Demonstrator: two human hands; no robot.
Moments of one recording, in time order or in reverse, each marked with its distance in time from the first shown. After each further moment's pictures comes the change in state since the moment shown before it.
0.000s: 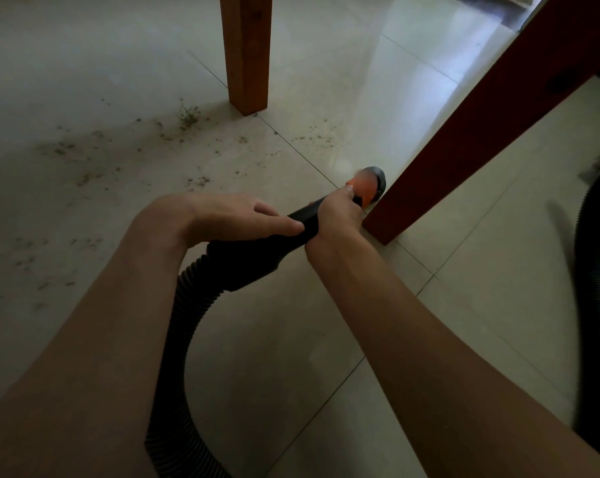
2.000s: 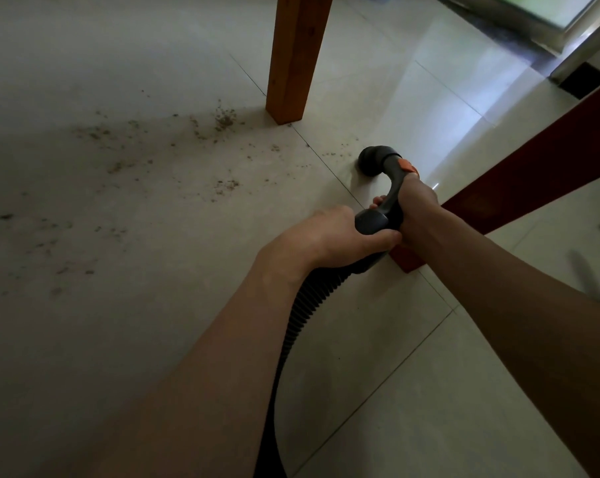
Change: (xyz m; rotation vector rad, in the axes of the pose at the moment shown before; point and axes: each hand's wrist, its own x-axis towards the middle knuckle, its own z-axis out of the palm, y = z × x) left_hand 0.014 0.026 0.032 -0.203 0.211 0.233; right_hand 0.045 -0.055 -0.013 -0.221 -0.082 -0.124
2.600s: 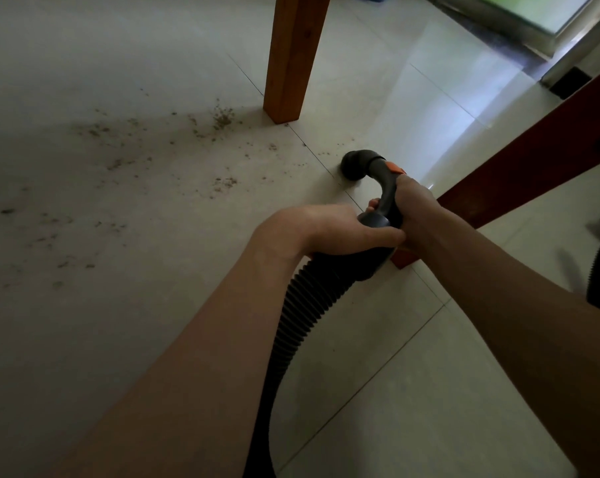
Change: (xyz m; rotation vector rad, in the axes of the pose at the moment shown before) left_hand -0.014 0.018 -0.011 -0.045 -0.239 -0.055; right_hand -0.045 0.011 -0.004 -0.019 0.017 -0.109
